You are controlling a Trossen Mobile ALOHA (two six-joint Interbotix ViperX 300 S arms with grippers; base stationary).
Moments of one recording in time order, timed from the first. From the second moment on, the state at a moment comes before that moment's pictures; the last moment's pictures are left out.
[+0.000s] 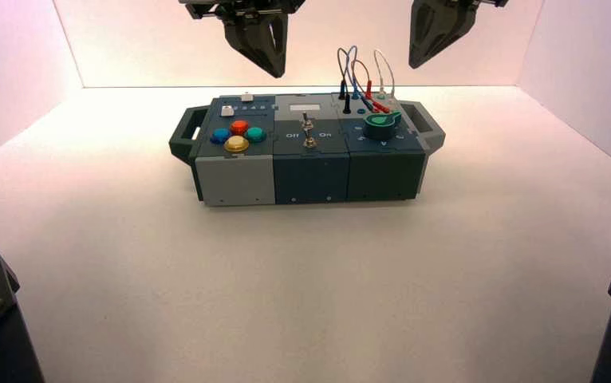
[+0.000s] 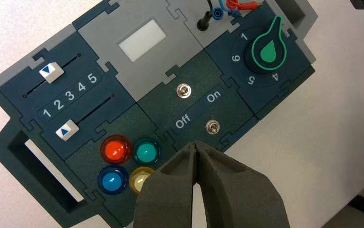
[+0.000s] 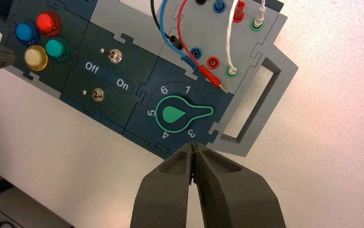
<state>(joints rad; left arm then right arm) -0.62 -0.02 0.56 -0.22 0.63 0.13 0.30 -0.08 0.54 0.27 0.84 -0.34</state>
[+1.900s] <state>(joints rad) -0.62 -0.02 0.56 -0.22 0.63 0.13 0.19 -0.06 0.54 0.20 0.81 -0.34</state>
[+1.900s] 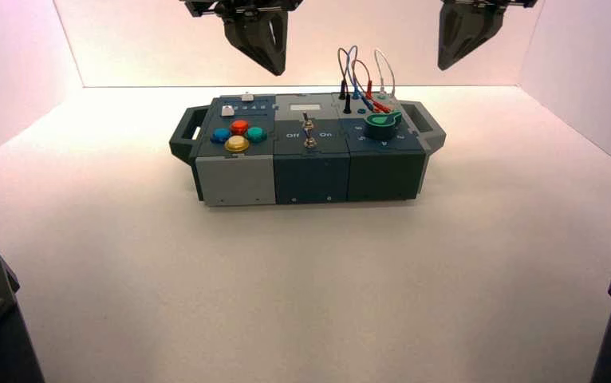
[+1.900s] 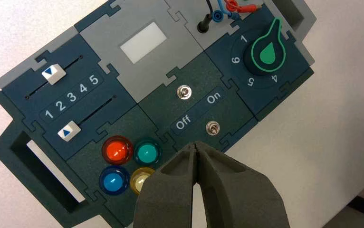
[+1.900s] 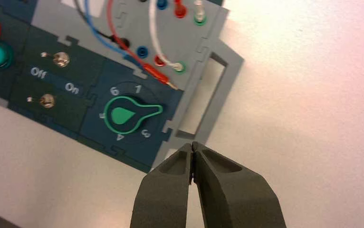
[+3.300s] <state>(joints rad) -0.62 -0.02 0.56 -0.22 0.63 0.13 -0.31 0.07 0.40 0.49 0.93 -0.78</state>
